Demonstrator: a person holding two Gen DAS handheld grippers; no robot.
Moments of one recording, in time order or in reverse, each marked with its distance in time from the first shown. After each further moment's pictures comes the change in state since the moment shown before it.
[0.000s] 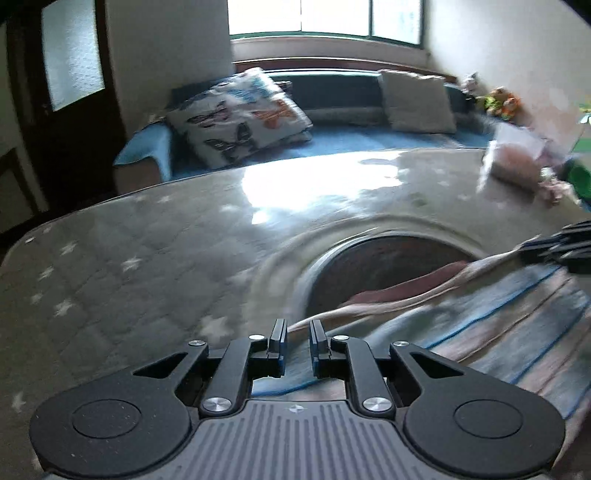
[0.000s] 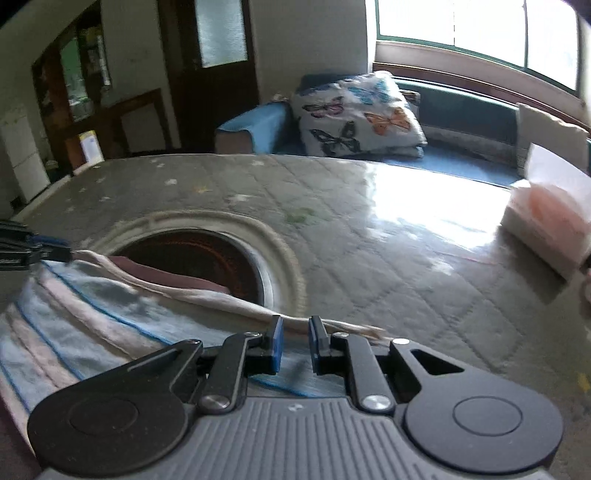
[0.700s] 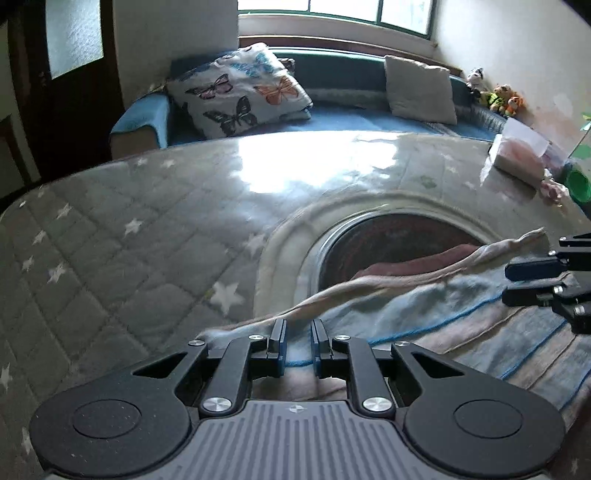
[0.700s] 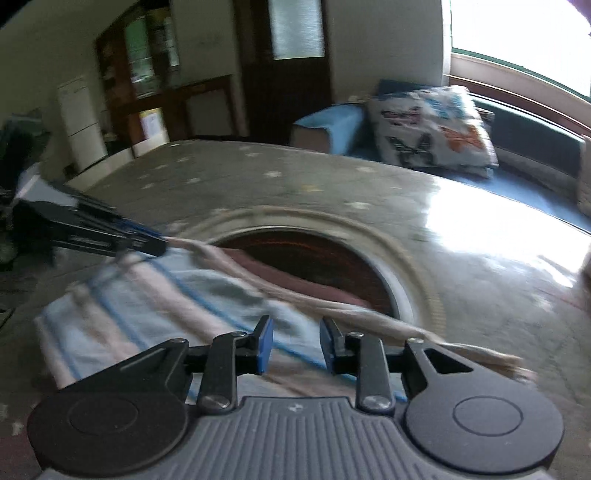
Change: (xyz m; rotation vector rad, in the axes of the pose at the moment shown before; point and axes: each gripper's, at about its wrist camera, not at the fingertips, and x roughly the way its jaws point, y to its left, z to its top) left arm 0.004 0.032 -0.011 -0.081 0.067 -0.045; right arm 0.005 0.091 0.010 -0.148 0.012 0.160
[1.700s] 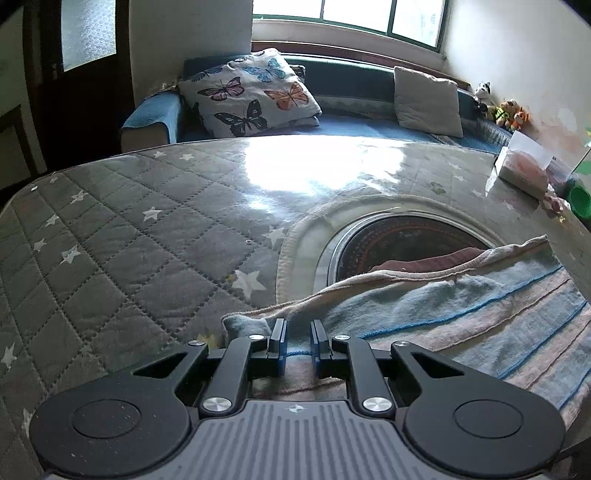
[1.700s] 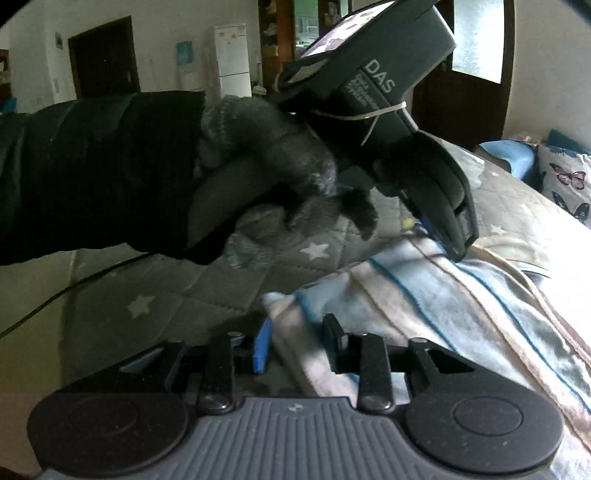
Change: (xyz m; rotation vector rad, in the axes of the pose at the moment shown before) left arm -0.011 0.012 -0.015 -0.042 -0.025 0.007; right arm 0.024 0.194 -0.028 -0.353 0.039 0.328
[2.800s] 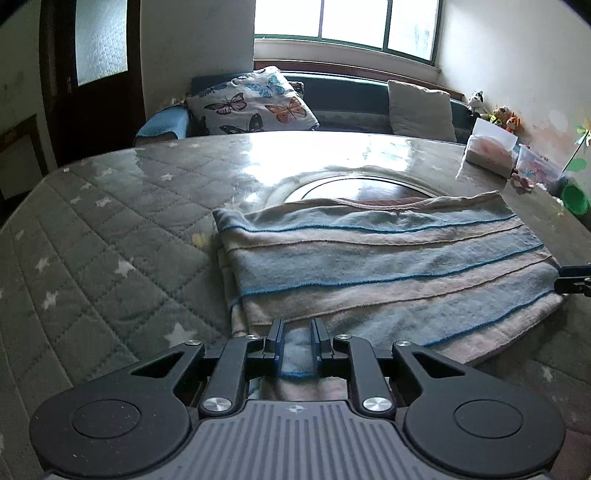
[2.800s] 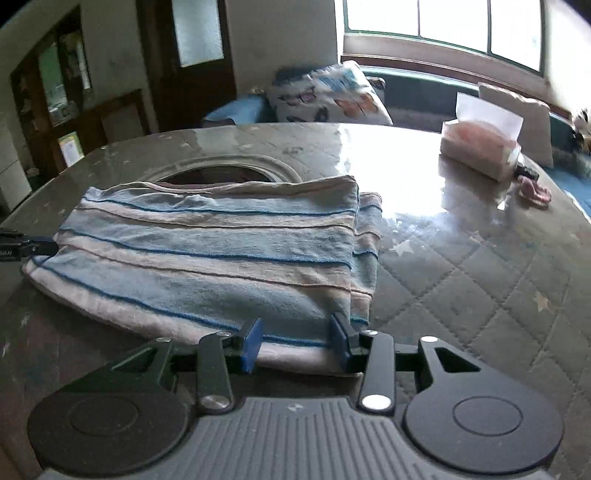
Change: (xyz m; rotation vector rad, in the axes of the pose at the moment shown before) left arm -0.074 -0.045 -0.092 -0.003 -0.067 0.022; right arm -0.190 -0.108 -0.172 0.585 -0.036 -0.585
